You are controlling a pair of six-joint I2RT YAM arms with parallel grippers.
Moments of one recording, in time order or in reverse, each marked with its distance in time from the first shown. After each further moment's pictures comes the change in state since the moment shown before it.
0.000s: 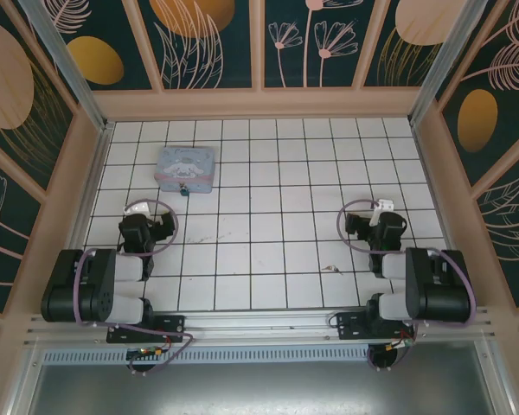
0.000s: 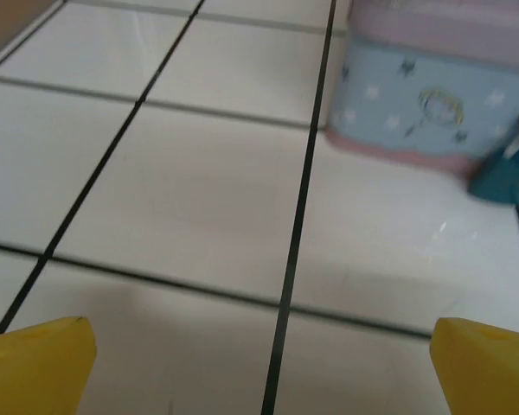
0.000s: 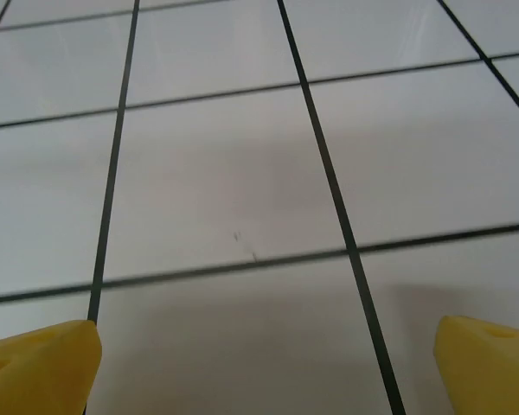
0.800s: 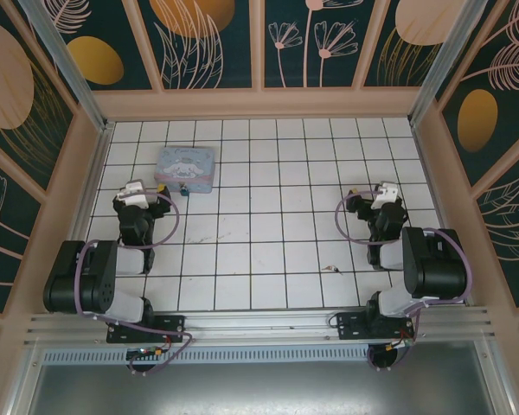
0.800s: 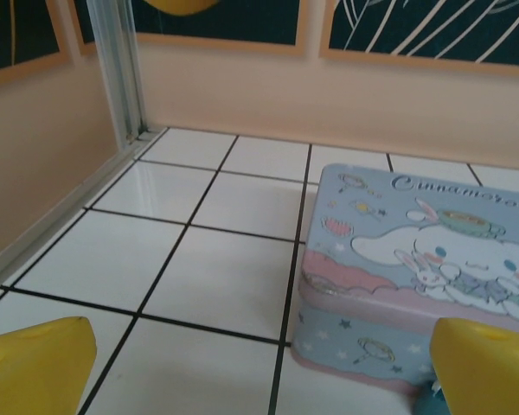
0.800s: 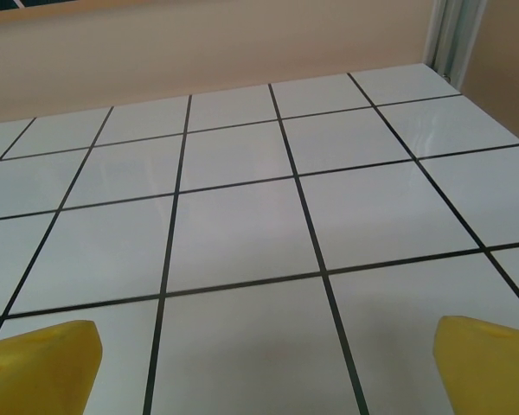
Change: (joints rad) left arm -0.011 0.024 0.059 0.302 -0.025 0.038; right arm 0.011 0.127 0.083 0.312 -0.001 0.035
